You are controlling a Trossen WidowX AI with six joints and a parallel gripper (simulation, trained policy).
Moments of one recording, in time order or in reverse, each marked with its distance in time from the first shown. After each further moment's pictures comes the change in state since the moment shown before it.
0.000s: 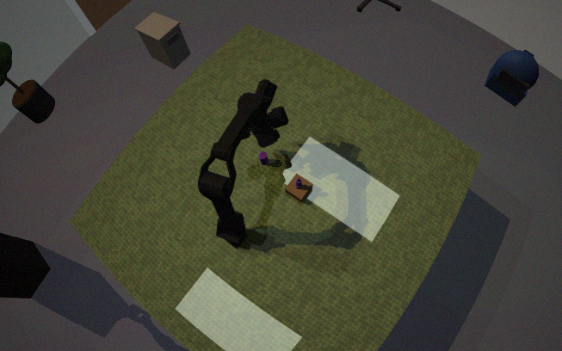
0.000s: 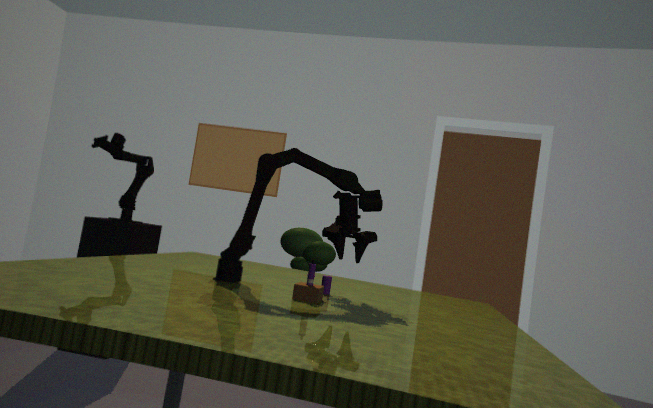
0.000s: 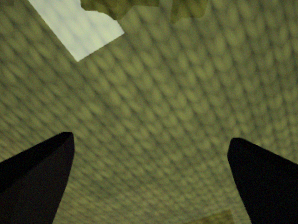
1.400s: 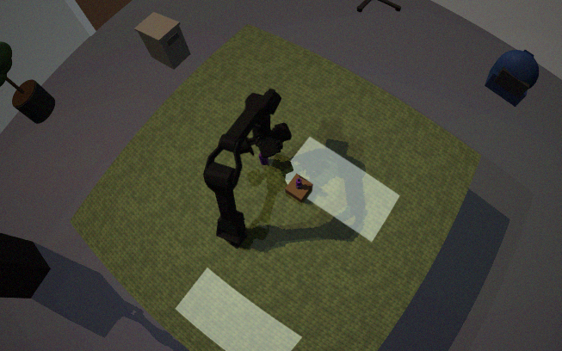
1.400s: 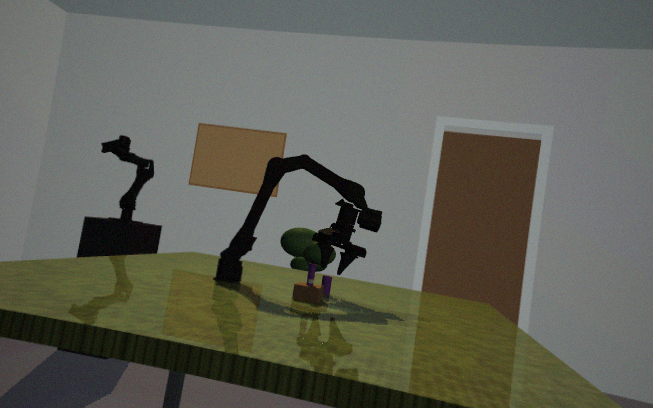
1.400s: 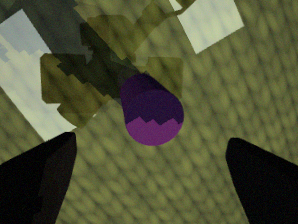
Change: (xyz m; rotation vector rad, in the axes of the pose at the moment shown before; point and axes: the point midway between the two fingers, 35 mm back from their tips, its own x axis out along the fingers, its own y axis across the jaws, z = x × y) arm 0.023 -0.010 0.059 0.004 -0.338 -0.114
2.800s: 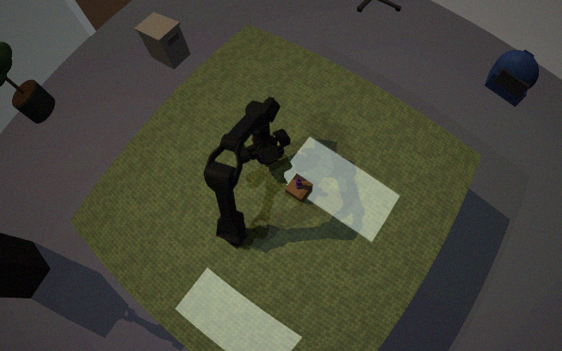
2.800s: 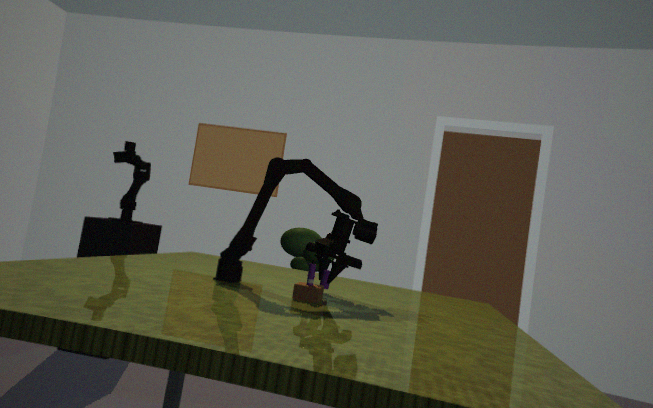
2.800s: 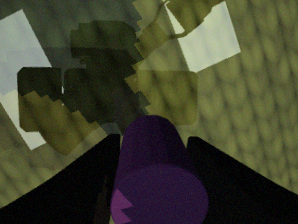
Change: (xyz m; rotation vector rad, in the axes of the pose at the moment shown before) arm 0.035 -0.002 0.009 -0.118 -0.057 0.003
